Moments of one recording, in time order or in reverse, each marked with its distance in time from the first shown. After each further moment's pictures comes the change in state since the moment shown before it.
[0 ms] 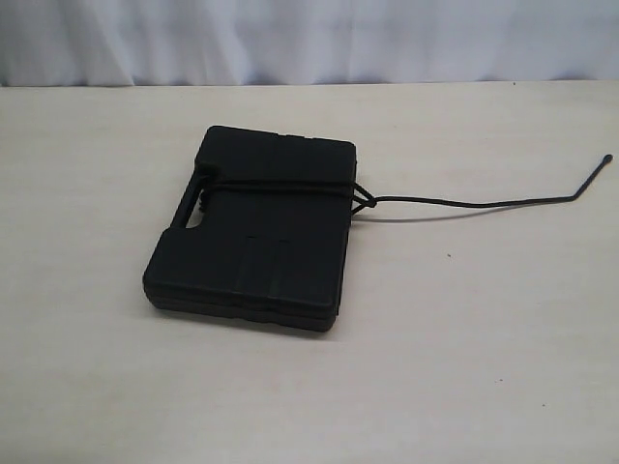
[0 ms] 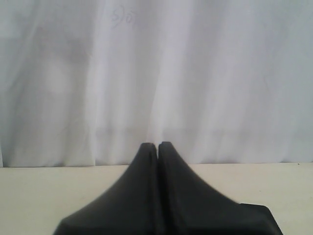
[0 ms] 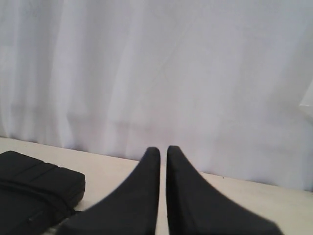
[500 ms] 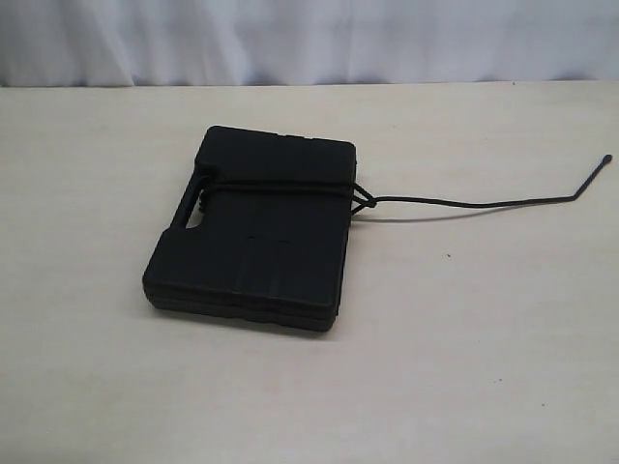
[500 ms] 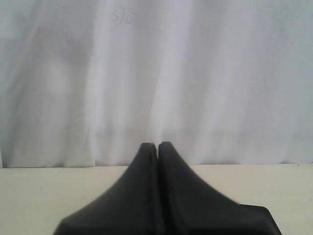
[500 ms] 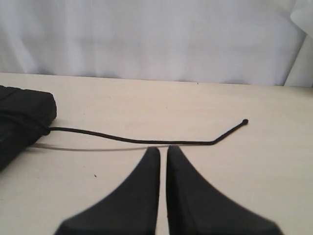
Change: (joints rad) left arm 0.000 0.000 0.000 -0.002 -0.004 0.000; right arm -0.192 -0.043 0.002 -0.201 0.352 0.283
